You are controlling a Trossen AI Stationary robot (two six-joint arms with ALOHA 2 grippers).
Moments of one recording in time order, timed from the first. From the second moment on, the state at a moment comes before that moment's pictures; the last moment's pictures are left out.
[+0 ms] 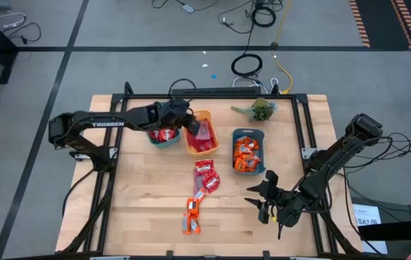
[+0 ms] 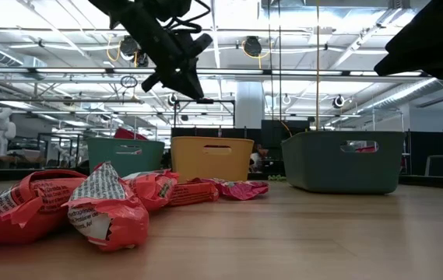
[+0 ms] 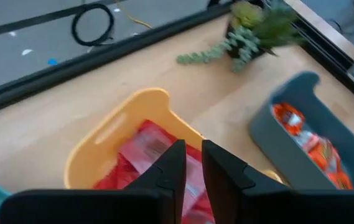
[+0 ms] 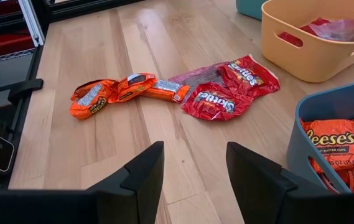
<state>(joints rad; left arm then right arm) 0.27 1.47 1.09 -0.32 -0.26 -0.56 0.80 1.37 0.73 -0.19 0.81 0.88</state>
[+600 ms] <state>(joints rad) -0.02 1.47 1.09 -0.32 -0.26 -0.48 0.80 1.37 0.73 -0.18 0.81 0.88</state>
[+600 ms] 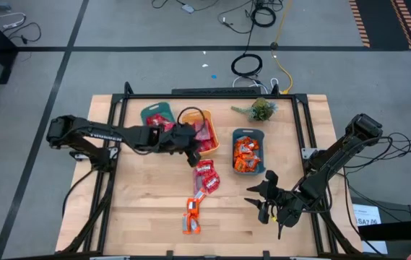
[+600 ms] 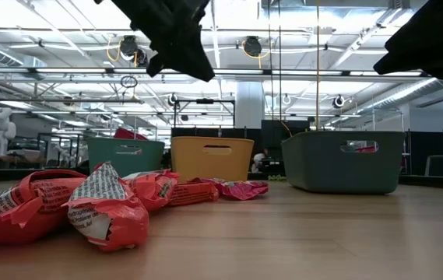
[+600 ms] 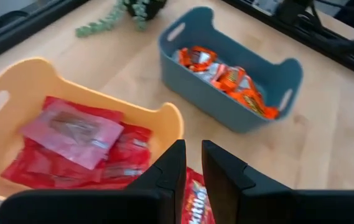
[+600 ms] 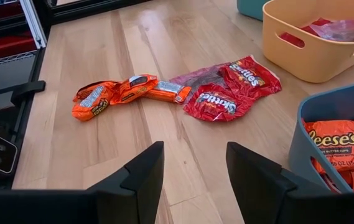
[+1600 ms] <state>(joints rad) -0.23 1.74 1.08 -0.15 -0.27 -0.46 0.80 1.37 0.73 -0.16 0.81 0.87</state>
